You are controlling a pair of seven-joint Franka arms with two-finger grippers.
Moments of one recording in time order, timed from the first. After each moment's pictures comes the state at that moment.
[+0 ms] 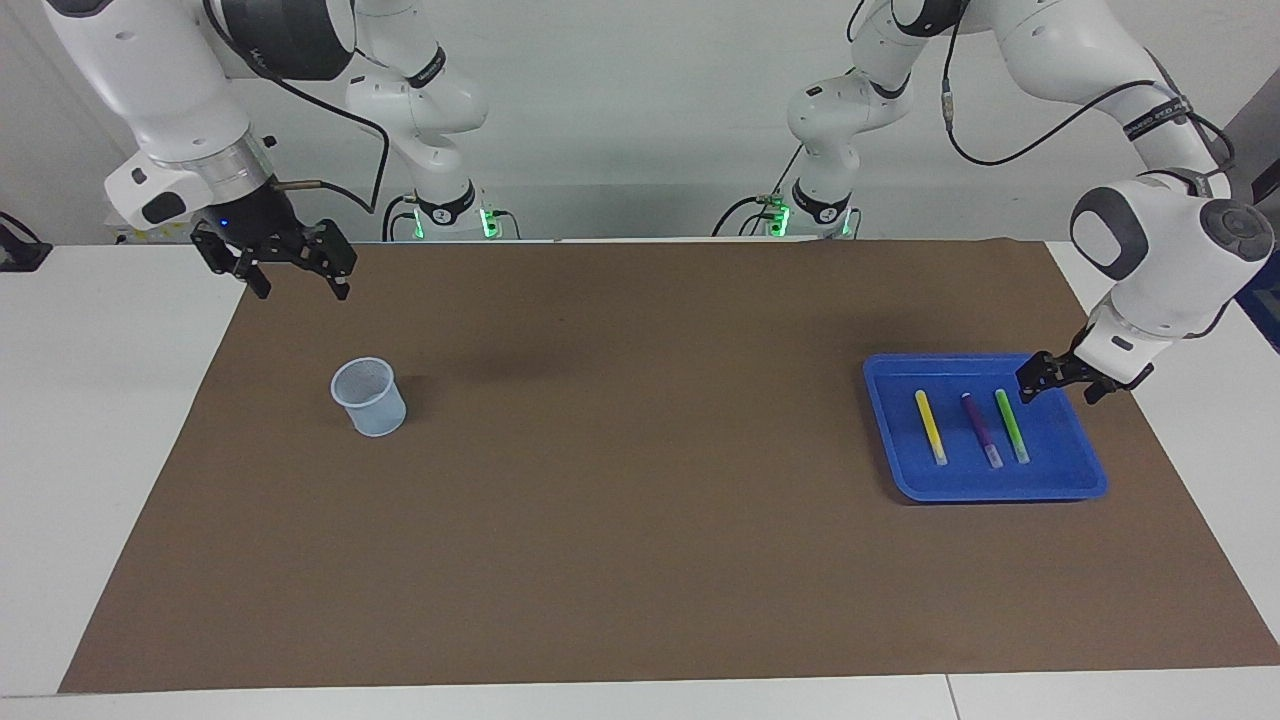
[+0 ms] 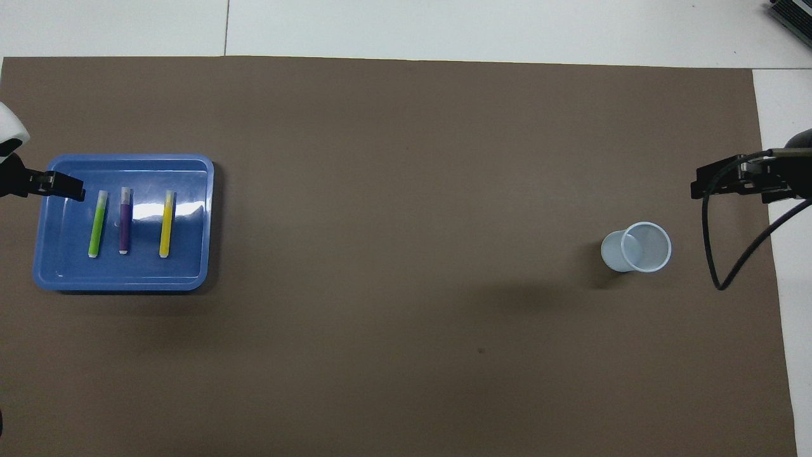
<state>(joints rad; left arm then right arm) 0.27 0.27 -0.11 -1.69 0.09 1.96 0.24 0.02 0.05 -0.04 -1.53 0.02 1.58 0.05</state>
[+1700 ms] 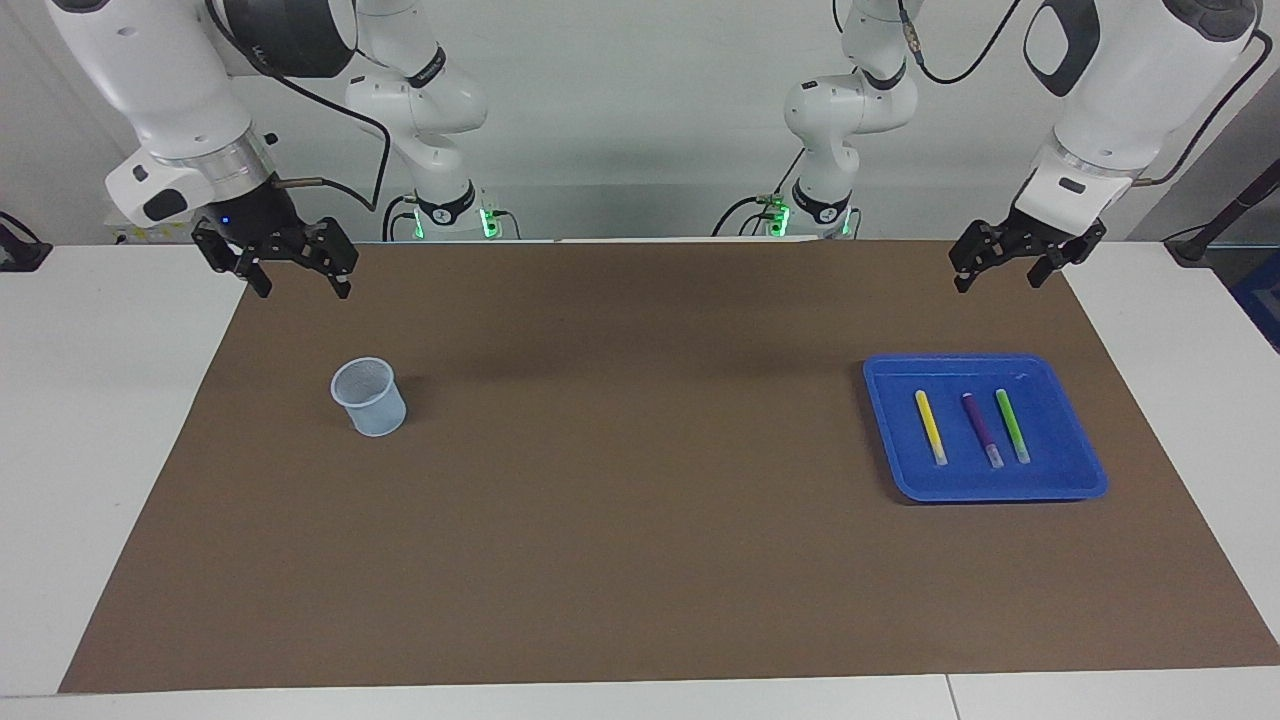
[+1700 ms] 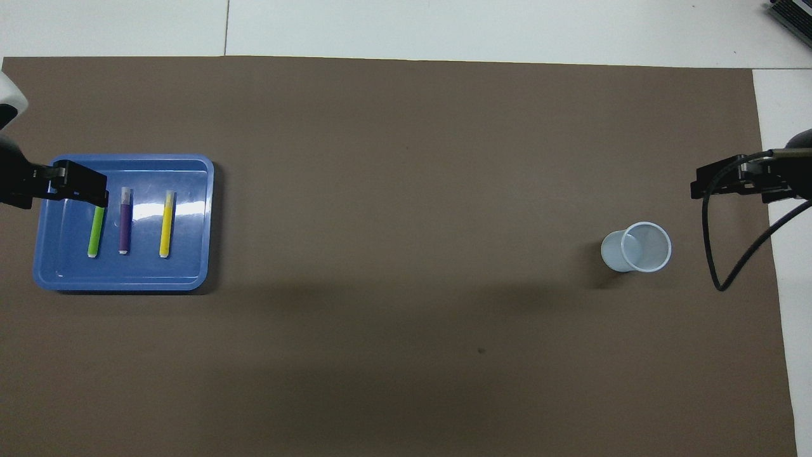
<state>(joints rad) 0.05 0.04 -0.14 -1.54 0.04 1.53 -0.04 0.02 0.04 -0.04 -1.53 0.02 1.58 0.05</state>
